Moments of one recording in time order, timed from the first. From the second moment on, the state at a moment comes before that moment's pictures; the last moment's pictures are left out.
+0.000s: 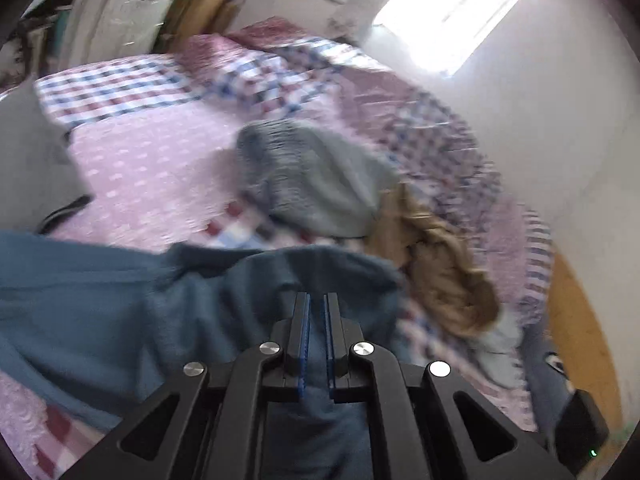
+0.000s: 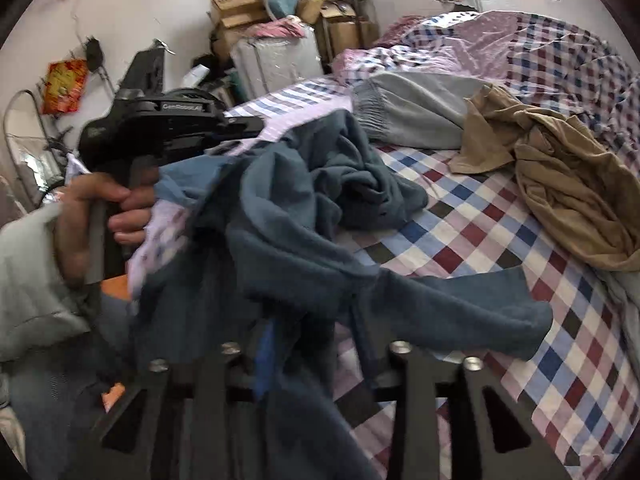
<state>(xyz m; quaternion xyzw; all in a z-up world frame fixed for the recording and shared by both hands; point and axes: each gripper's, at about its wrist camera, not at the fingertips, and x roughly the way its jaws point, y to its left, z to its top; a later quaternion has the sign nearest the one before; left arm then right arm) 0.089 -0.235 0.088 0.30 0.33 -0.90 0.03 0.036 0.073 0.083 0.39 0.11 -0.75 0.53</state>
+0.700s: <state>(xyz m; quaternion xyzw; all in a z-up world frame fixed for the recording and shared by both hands) 0.080 -0.083 0.096 0.35 0.02 -0.93 -0.13 -0.063 0.167 0.031 0.46 -0.11 -0.83 0.29</state>
